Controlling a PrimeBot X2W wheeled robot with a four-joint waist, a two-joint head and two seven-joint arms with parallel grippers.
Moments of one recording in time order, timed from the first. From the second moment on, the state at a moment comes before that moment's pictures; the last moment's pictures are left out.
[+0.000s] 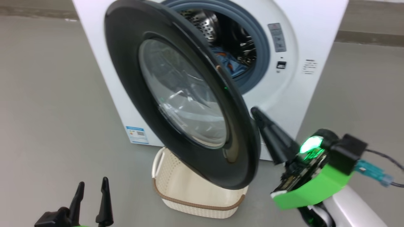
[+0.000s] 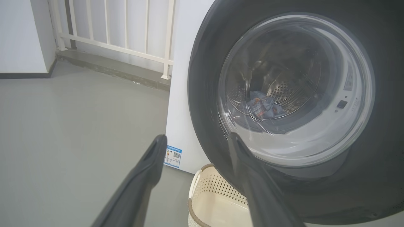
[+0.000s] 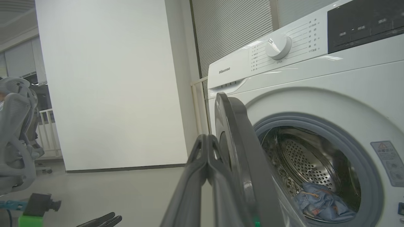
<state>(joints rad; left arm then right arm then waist) 0.02 0.05 -0.03 0.18 -0.37 -0.09 -0.26 -0.30 -0.27 0.44 -0.09 0.62 0.13 -0.26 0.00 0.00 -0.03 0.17</state>
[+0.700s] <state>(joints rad) 0.02 0.05 -0.04 0.19 -0.39 -0.09 -0.26 -0.31 -0.35 0.59 0.27 0.64 0.13 -0.26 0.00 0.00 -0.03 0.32</state>
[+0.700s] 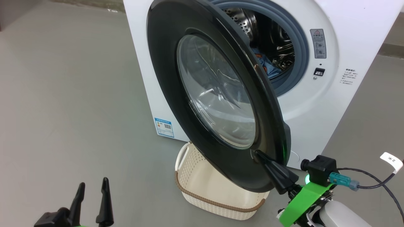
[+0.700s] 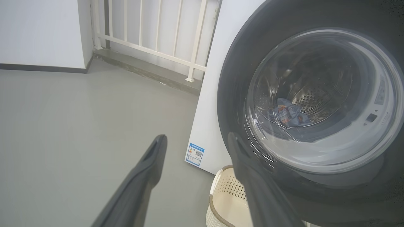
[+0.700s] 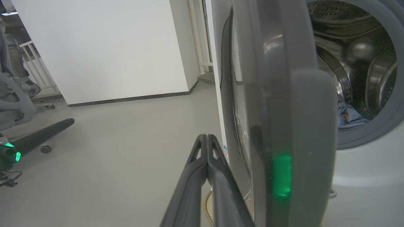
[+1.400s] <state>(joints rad) 0.00 0.05 -0.04 0.16 -0.39 -0.09 -0.26 -0.36 -0.39 0.36 0.33 0.63 0.13 -0.26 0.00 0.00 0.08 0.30</state>
